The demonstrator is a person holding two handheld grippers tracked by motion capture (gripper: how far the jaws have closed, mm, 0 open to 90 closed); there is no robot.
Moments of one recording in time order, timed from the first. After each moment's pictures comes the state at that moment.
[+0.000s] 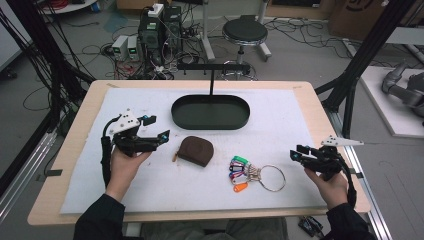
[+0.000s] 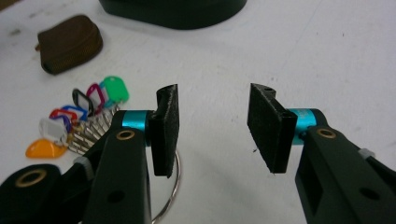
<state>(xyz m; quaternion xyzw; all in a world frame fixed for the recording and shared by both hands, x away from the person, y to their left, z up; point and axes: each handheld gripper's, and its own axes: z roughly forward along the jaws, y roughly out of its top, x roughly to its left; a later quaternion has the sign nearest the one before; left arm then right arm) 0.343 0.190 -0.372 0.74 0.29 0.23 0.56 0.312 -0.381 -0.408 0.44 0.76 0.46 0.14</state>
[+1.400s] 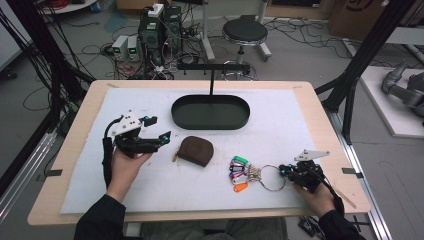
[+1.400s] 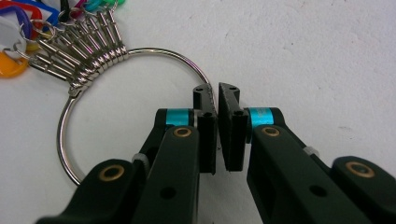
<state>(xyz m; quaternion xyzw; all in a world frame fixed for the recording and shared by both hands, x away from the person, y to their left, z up) 0.341 0.186 -0.373 0.75 0.29 0.23 0.55 0.297 -0.337 -0.444 0.42 0.83 0.33 0.15</state>
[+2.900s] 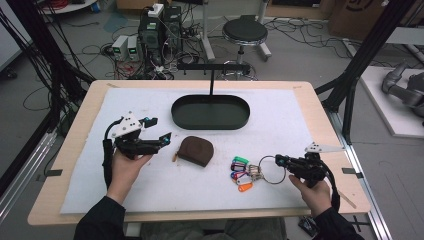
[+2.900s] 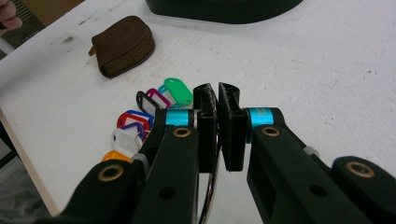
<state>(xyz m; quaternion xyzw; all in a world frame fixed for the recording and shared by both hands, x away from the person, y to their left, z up) 0.337 0.185 -0.374 0.75 0.29 0.23 0.55 0.296 -0.336 -0.416 0.43 0.76 0.48 0.08</state>
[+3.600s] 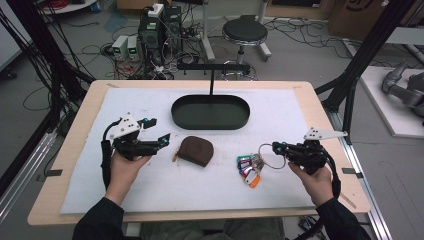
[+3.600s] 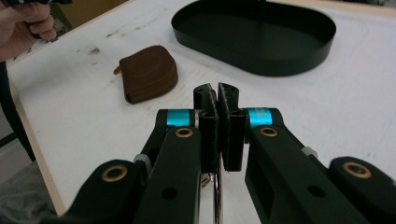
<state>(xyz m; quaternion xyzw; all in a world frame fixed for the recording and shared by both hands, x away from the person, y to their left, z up) 0.334 0.188 -0.375 0.75 0.29 0.23 0.56 0.311 -0.321 -0.370 0.36 0.78 0.50 0.10</state>
